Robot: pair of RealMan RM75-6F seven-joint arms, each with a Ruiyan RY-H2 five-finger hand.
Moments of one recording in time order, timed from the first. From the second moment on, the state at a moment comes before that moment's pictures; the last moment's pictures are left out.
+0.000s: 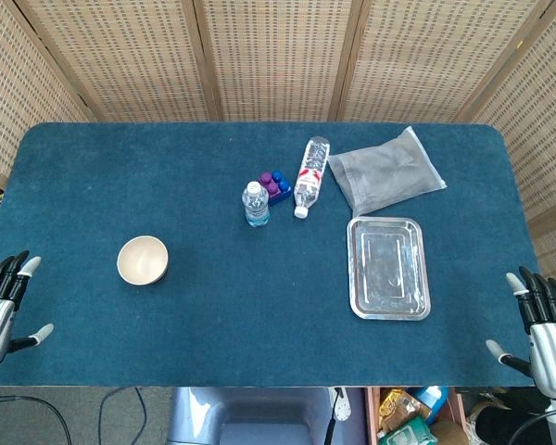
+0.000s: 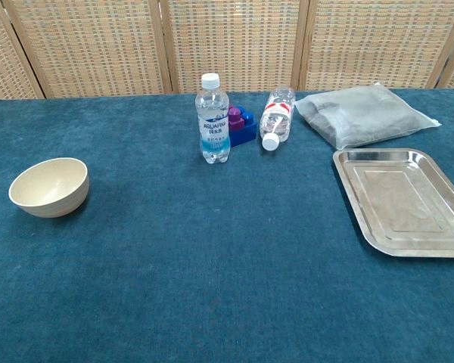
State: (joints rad) left arm -0.09 -1.10 -0.03 -1.64 1.54 1.49 0.09; right arm -0.01 -1.10 0.06 -1.63 -1.62 1.65 -0.05
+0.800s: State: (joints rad) left arm -0.32 -1.31 -0.05 -1.33 1.56 1.18 -0.04; right arm 0.00 -1.09 0.07 -1.64 -1.58 1.62 -0.02
